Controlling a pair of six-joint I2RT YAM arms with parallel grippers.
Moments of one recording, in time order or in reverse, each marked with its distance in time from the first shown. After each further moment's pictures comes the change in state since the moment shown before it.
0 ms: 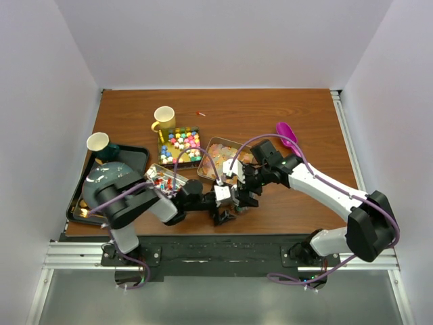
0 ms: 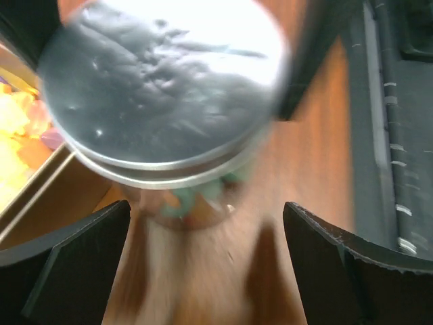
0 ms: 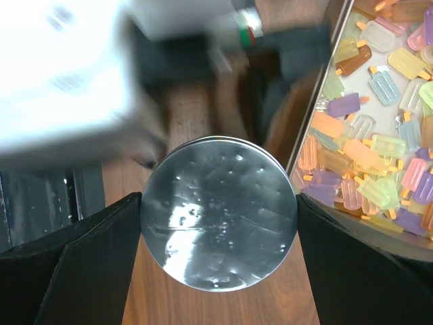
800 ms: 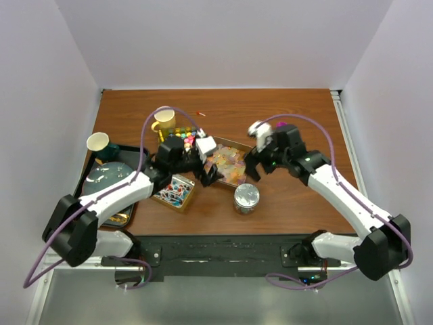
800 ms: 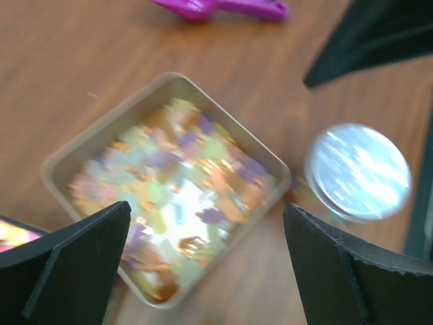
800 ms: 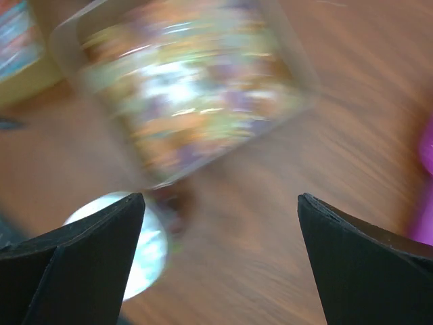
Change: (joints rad) left arm 0.290 -0.466 0.362 -0.879 0.030 0.025; right arm -0.159 -0.161 0.058 0.117 0.307 0.553
